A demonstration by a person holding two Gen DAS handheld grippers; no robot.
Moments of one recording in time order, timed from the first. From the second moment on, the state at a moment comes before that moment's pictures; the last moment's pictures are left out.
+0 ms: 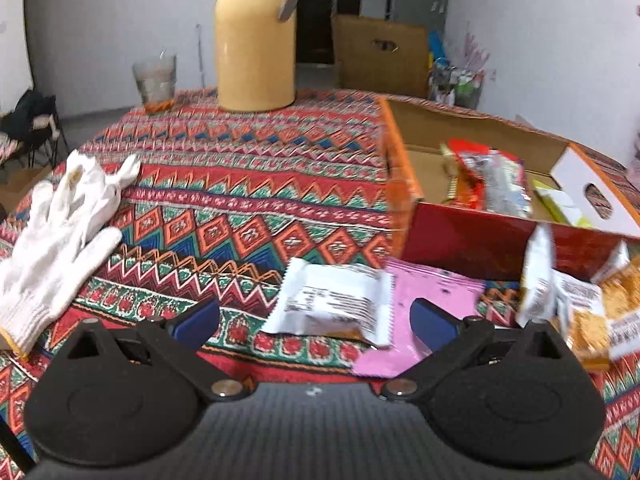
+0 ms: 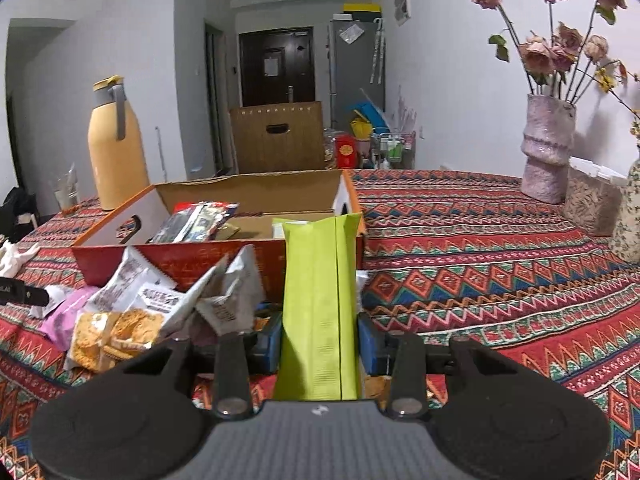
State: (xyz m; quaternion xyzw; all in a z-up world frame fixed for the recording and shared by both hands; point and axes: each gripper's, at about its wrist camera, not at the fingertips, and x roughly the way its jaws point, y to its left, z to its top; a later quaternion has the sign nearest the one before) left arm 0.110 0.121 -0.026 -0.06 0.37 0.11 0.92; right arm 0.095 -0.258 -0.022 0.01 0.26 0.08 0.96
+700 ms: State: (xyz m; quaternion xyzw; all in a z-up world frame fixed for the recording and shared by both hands) left arm 0.144 0.122 -0.055 -0.03 0.37 0.15 0.91; right arm 0.107 -0.261 -0.029 0.01 0.27 0.07 0.96
